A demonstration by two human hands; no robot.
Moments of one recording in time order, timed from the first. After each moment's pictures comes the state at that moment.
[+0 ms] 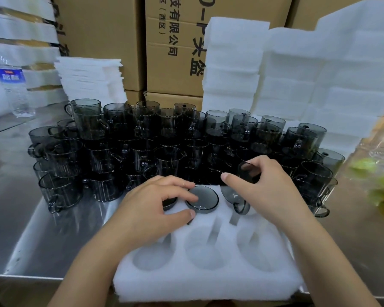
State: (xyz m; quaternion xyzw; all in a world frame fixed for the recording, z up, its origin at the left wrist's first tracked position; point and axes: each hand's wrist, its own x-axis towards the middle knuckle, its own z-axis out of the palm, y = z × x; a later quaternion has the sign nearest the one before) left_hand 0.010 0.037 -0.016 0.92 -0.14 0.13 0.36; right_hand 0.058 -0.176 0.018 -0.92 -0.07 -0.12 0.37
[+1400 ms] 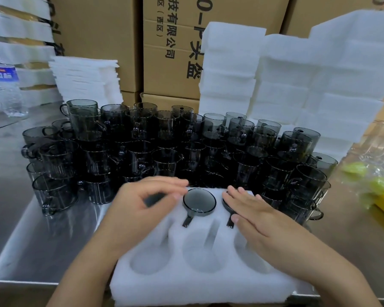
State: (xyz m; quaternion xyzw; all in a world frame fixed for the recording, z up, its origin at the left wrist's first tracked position) left_hand 0.006 0.039 -0.024 0.78 -0.14 0.24 0.56; right_hand 0.033 -0.200 -0.004 -0.94 -0.30 0.02 0.14
